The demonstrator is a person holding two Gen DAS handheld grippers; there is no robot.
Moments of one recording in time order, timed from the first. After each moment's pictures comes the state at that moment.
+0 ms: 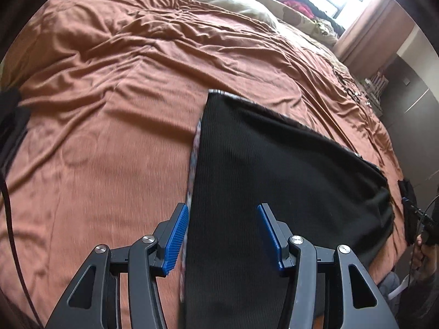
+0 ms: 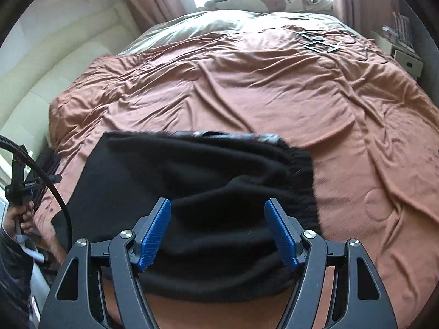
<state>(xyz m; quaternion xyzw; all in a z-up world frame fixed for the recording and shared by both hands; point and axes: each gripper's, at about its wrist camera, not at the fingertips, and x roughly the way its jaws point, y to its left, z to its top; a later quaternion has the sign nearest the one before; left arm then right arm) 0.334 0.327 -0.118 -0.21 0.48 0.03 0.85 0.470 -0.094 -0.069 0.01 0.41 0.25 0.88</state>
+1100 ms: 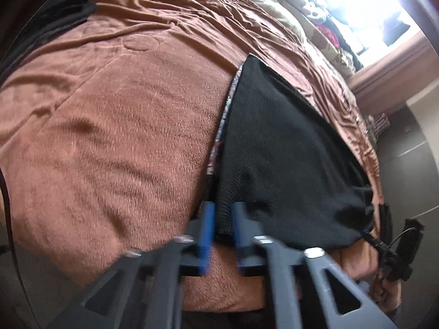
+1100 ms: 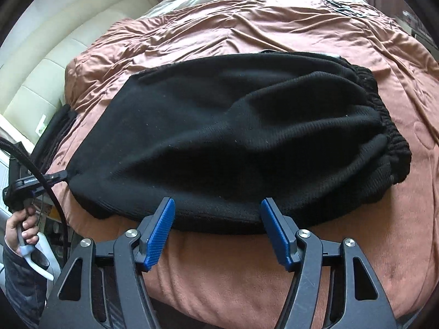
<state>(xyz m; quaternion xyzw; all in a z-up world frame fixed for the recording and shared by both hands) 0.213 0.318 -0.160 -0.35 0.45 0.06 0.82 0.432 -0.044 -0.123 0.00 0.47 0.28 0.84</state>
